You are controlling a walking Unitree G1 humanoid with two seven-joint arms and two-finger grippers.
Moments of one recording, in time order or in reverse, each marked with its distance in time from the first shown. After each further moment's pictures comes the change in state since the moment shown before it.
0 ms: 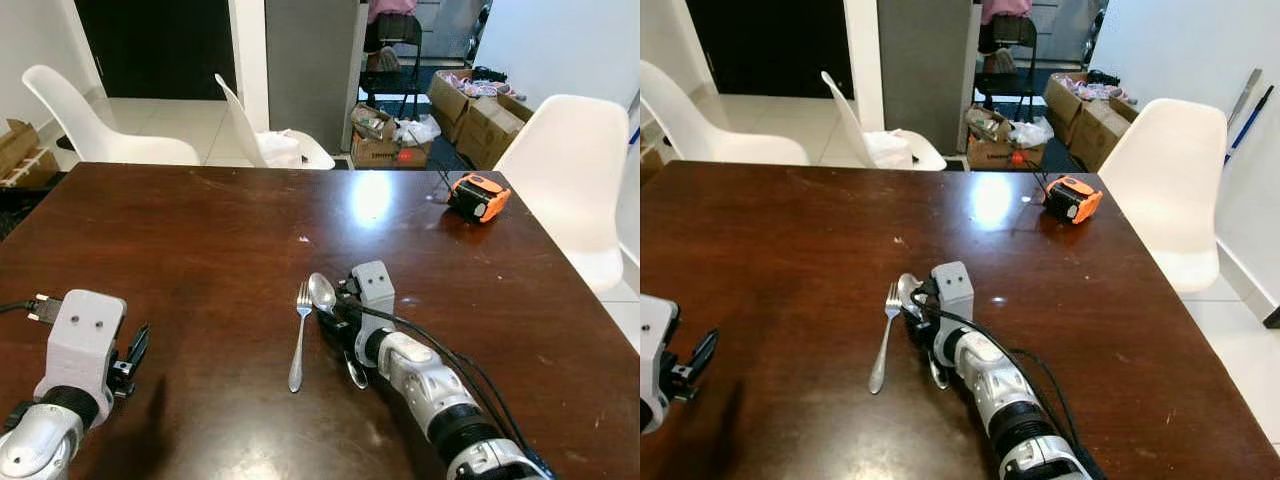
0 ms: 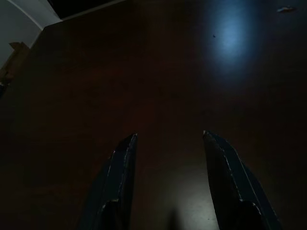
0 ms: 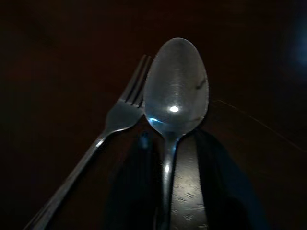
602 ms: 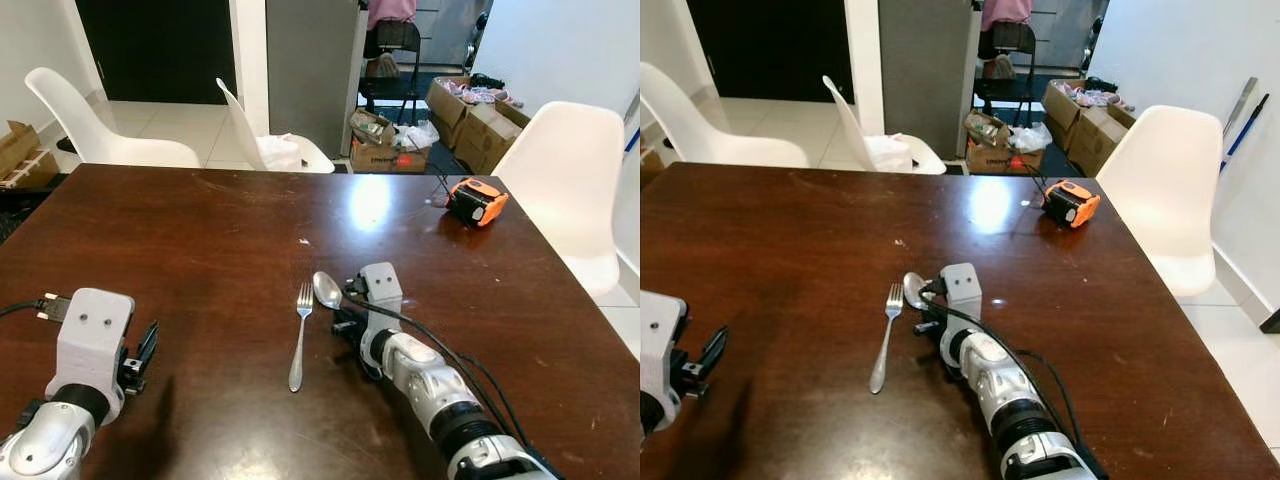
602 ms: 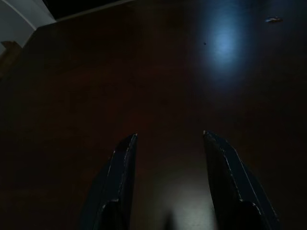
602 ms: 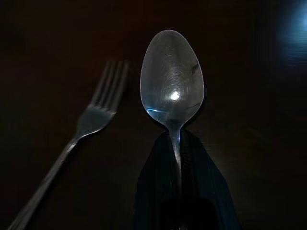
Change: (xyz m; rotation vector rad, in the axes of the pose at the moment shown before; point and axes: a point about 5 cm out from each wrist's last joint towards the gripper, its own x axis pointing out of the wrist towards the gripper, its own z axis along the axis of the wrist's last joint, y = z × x) left arm 0.005 -0.011 0.001 -0.037 -0.006 -0.020; right arm -0.003 -0.014 -0.002 0.084 -0.019 -0.083
